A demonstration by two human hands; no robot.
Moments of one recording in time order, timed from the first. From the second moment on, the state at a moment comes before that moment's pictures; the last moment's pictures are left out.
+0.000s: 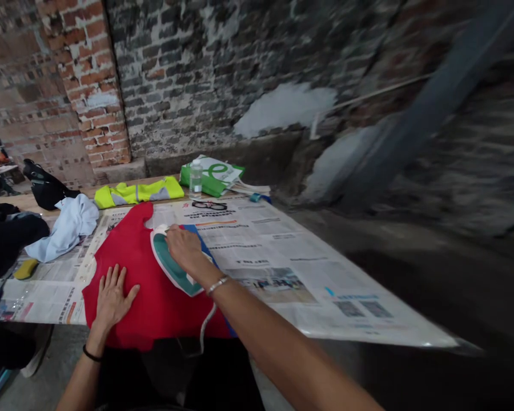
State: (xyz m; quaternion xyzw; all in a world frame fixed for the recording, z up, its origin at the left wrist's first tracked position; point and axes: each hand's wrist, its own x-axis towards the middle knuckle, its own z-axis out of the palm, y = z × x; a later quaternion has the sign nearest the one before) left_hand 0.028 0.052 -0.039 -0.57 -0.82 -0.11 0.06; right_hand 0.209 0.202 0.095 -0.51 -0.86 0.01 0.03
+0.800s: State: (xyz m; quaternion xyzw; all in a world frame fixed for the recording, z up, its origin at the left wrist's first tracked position) left_hand 0.019 0.053 -0.060 -0.46 -0.81 -0.35 0.06; right_hand 0.154 0.157 0.099 -0.39 -0.92 0.03 0.03
